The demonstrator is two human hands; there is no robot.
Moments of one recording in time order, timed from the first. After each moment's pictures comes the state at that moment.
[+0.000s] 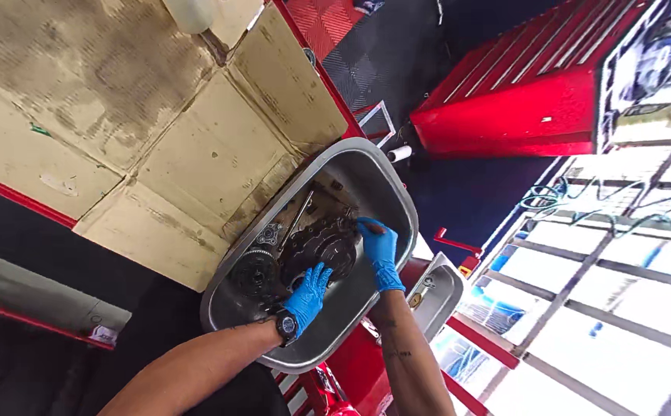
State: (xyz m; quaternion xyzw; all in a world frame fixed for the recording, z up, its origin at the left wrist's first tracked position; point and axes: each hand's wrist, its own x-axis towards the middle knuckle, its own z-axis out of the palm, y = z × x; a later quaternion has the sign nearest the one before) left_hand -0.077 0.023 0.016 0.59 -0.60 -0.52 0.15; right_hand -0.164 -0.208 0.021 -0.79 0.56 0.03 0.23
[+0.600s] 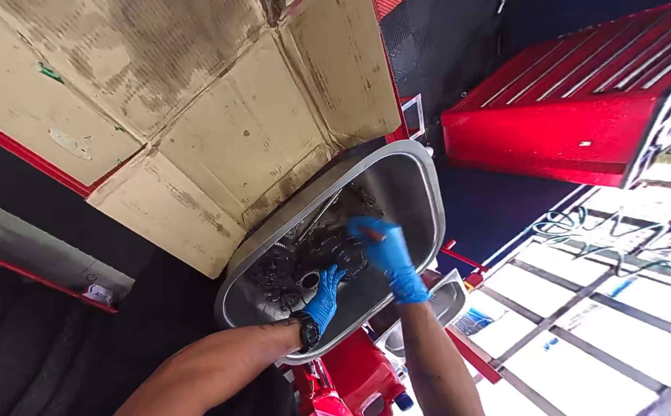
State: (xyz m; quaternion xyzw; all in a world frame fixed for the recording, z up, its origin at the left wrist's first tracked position) left_hand -0.096 0.016 0.024 0.59 -0.57 -0.57 0.08; right_hand -0.077 -0.172 0.052 -0.86 0.30 0.21 0.35
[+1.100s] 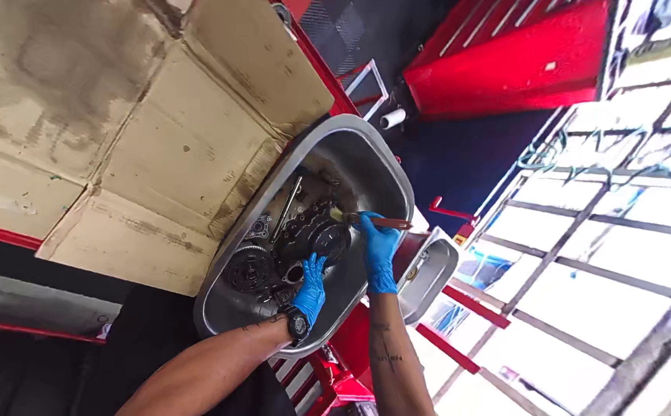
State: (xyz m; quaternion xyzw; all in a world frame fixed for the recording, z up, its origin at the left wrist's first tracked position) left_hand -0.094 0.011 0.034 0.60 -0.54 -0.58 0.07; right_hand -0.178 -0.172 0.032 -0.61 0.67 -0.20 0.38
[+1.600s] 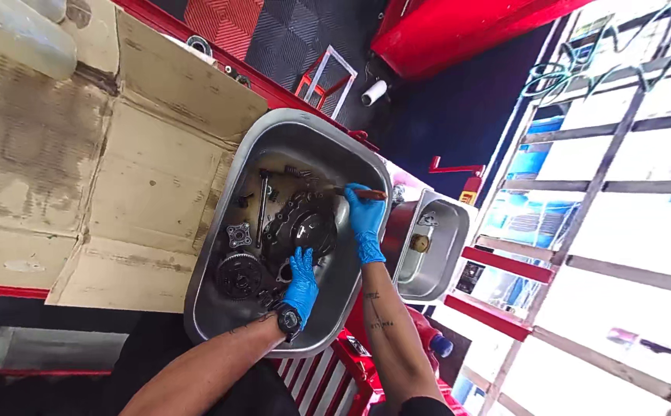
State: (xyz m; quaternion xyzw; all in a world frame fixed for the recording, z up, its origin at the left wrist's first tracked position) left_hand -0.094 0.004 0.043 0.56 -0.67 -0.47 -0.11; right_hand -0.186 -0.186 0.019 -0.70 0.63 -0.15 0.30
